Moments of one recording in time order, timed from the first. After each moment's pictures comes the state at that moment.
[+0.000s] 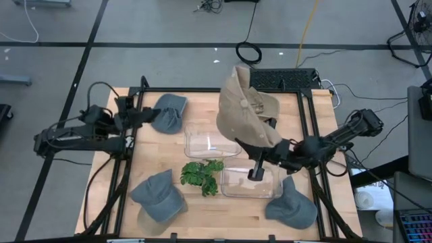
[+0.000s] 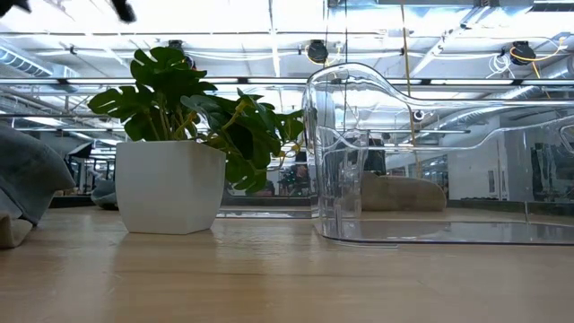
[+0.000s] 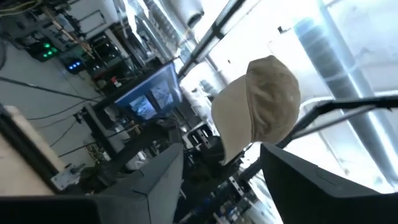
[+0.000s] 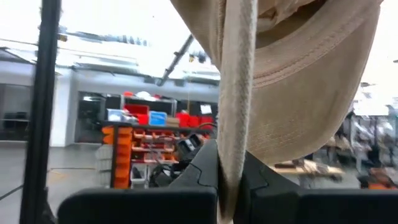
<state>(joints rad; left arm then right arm) 0.14 0.49 0.51 0.42 0.04 -1.00 0.47 1.37 1.13 0.79 0.65 -0.39</state>
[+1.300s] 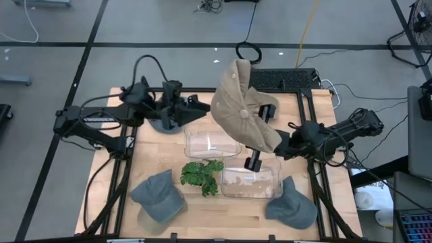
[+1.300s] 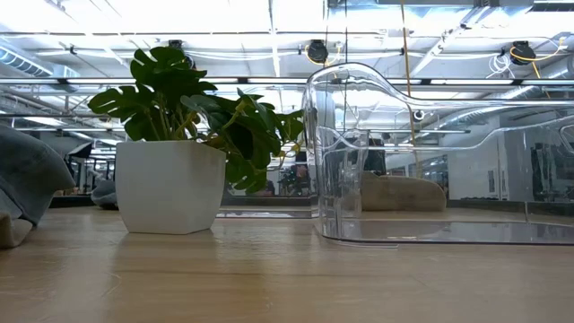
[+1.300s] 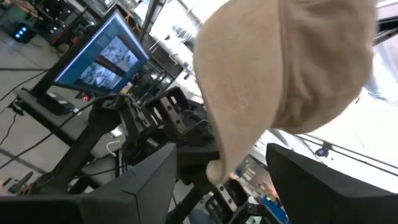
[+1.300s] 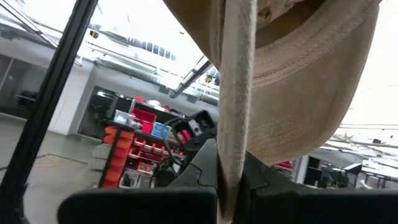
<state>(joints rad) 0.06 1.28 1.25 0.42 0.24 -0.82 0.35 1.37 1.25 0.67 0.41 -0.52</state>
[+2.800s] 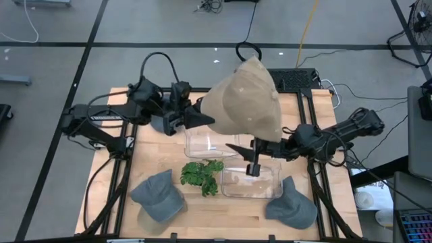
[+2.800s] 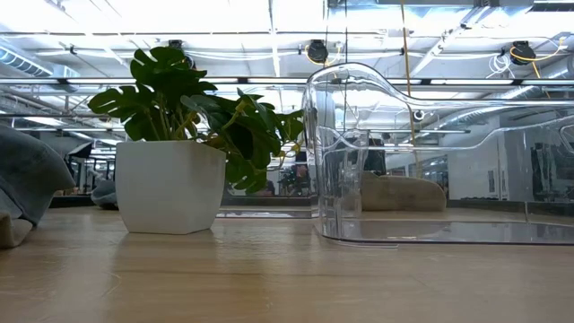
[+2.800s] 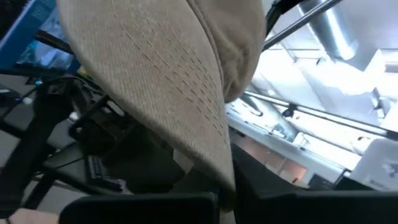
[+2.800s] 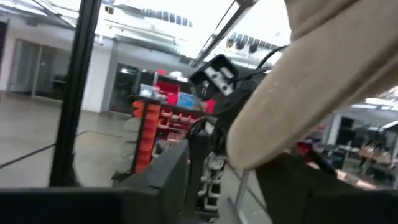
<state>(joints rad) 0.07 1.36 1.37 0.41 0.46 -0.77 0.37 1.35 1.25 0.46 0.43 -0.33</state>
